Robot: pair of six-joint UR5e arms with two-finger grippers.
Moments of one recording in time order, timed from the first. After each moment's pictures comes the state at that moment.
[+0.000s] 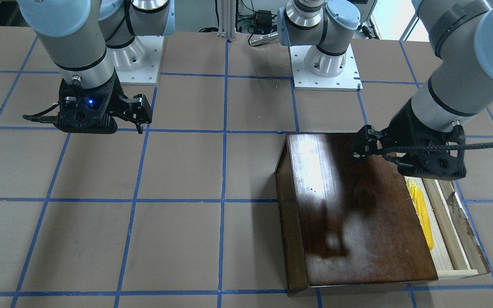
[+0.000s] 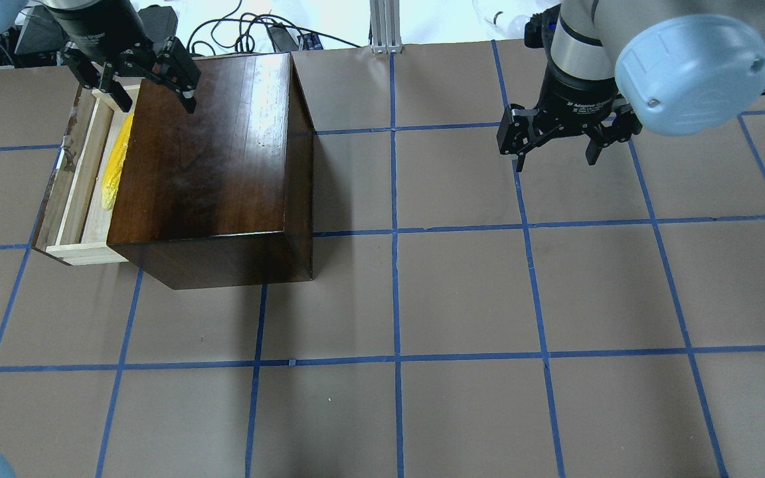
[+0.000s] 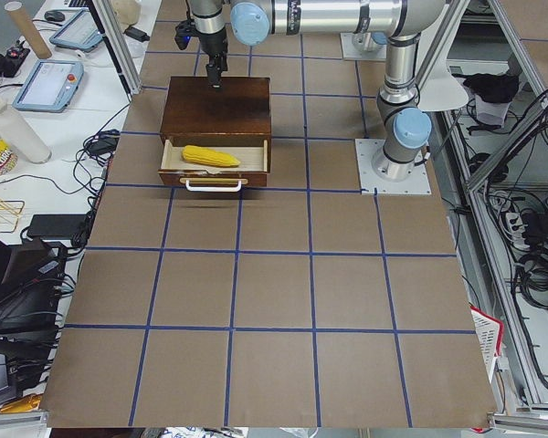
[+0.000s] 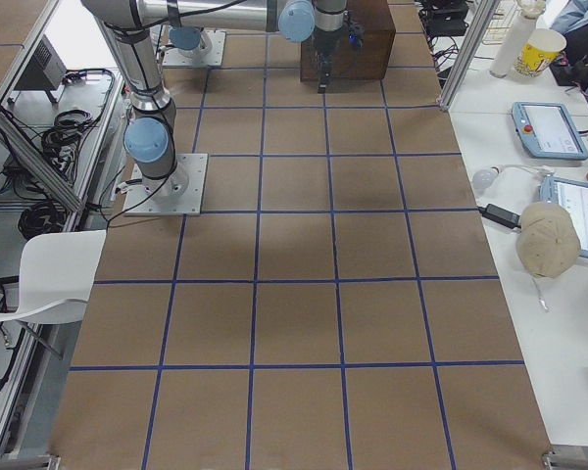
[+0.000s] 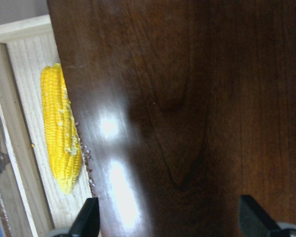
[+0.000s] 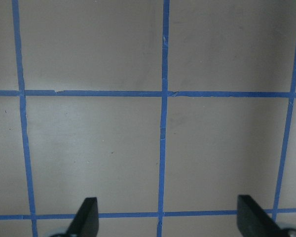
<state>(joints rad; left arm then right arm) -1.48 -1.81 -1.32 -1.64 1.55 0.15 1.65 -1.48 1.58 -1.62 -1.63 0.06</state>
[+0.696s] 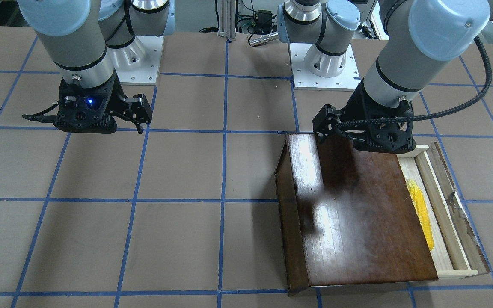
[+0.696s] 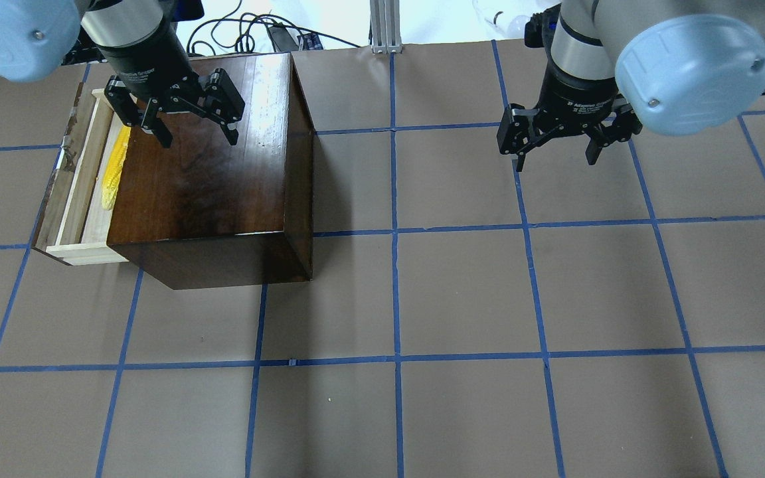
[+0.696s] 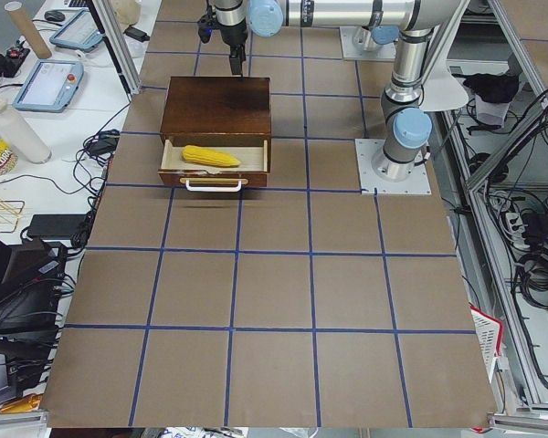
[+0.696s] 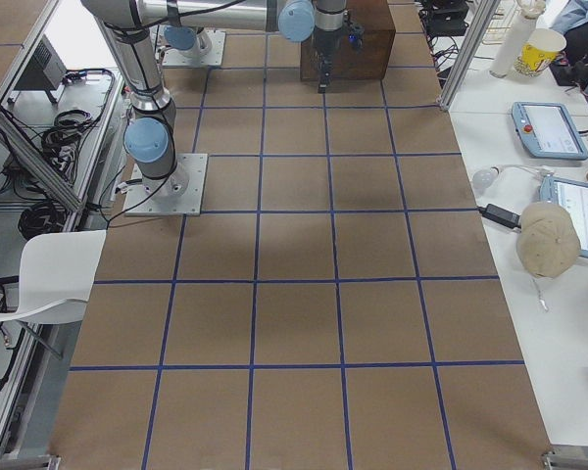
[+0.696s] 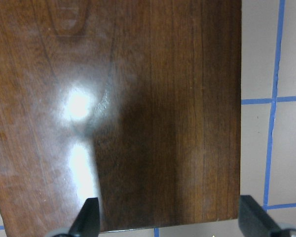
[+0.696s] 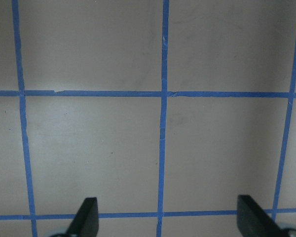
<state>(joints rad) -1.56 -1.74 -1.42 -1.63 1.54 0.06 1.65 -1.48 1.58 -1.62 -1.63 0.06</state>
